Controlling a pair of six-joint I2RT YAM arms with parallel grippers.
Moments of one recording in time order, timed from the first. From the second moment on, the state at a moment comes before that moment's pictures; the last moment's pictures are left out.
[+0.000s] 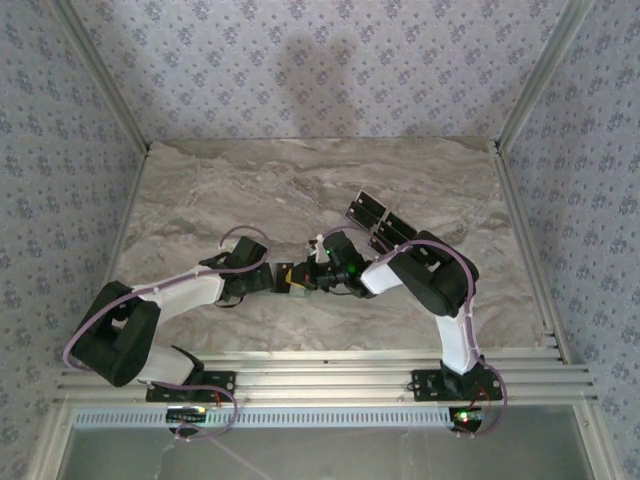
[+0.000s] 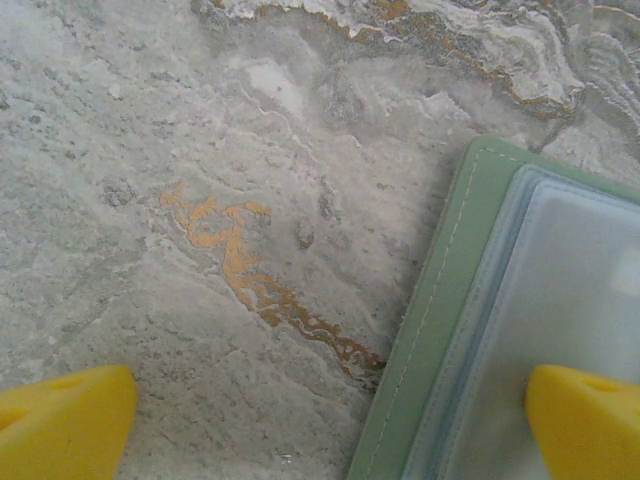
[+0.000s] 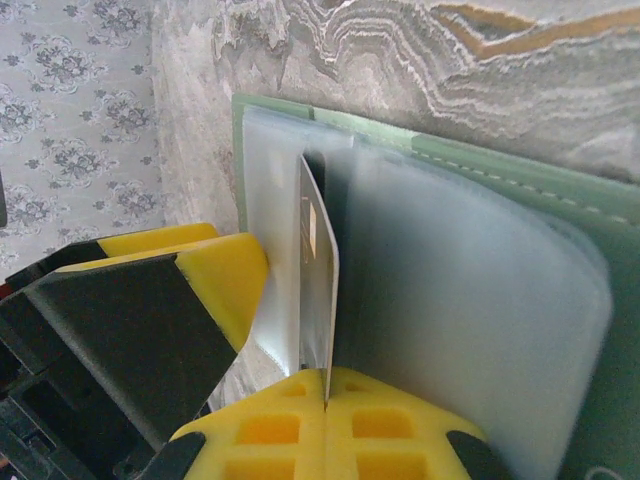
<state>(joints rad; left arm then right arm) -0.57 1.40 0.62 -0.40 -0.29 -0.76 0.78 2.01 0.84 0.62 -0.59 1.09</state>
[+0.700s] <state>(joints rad) -0.57 1.39 0.62 -0.42 -0.29 -0.76 0.80 2.04 0.94 0.53 -0.61 1.08</state>
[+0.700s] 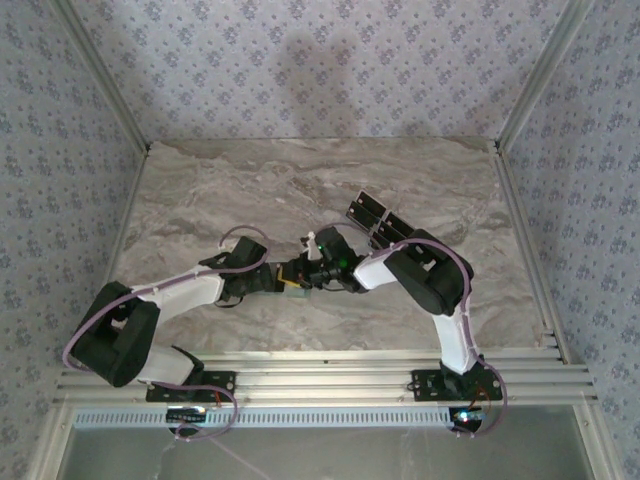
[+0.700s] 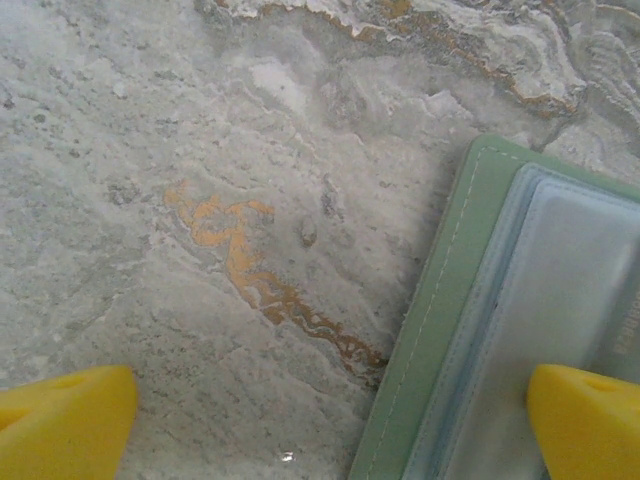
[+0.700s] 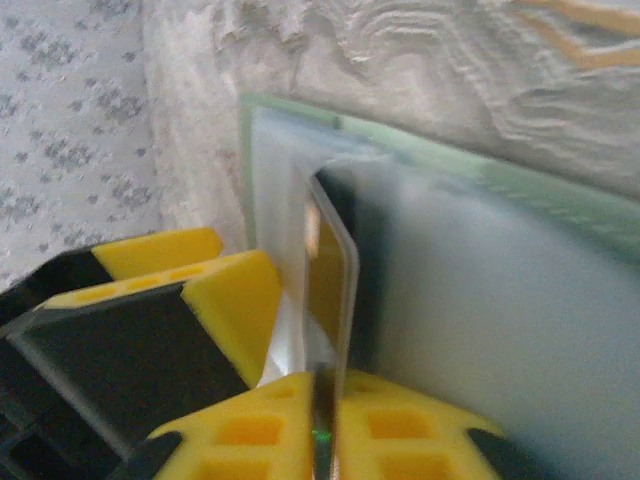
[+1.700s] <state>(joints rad) -0.53 1.30 0.68 -0.61 -0.28 -0.75 0.77 1.89 1.04 -0.06 -0.52 0.77</state>
